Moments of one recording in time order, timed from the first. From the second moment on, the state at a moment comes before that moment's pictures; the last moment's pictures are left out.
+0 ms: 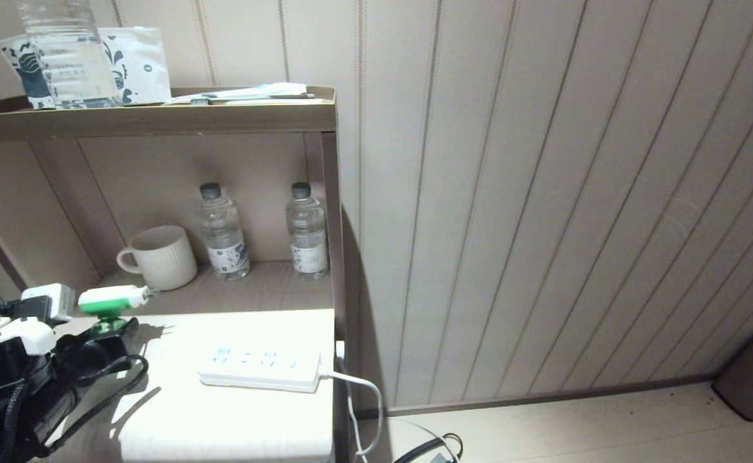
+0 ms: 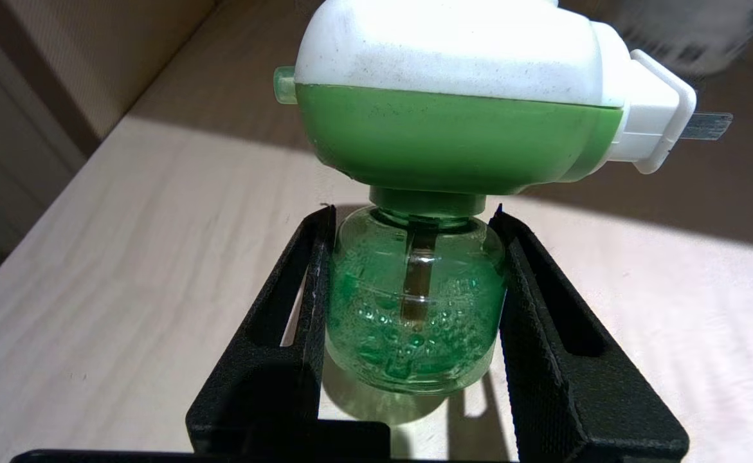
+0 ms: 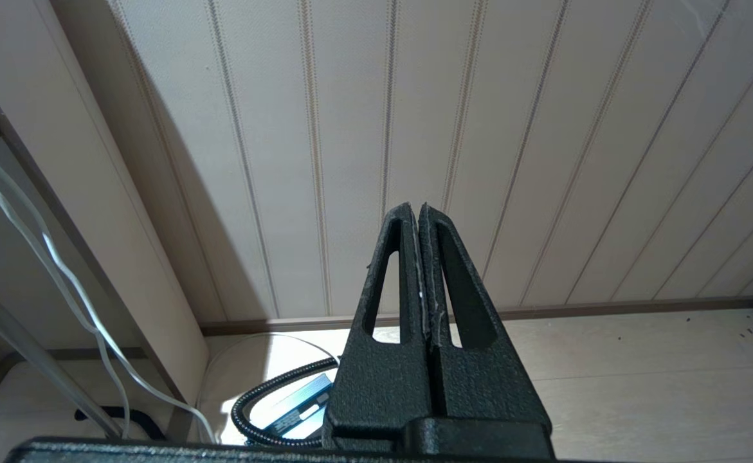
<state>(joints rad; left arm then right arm) 0.04 1.91 -0.09 -1.52 0.16 -0.13 0.00 0.00 0.00 0.00 -0.02 0.01</state>
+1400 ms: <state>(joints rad) 0.02 1.85 -0.08 -1.52 0.20 -0.13 0.00 0.00 0.00 0.00 -0.02 0.02</state>
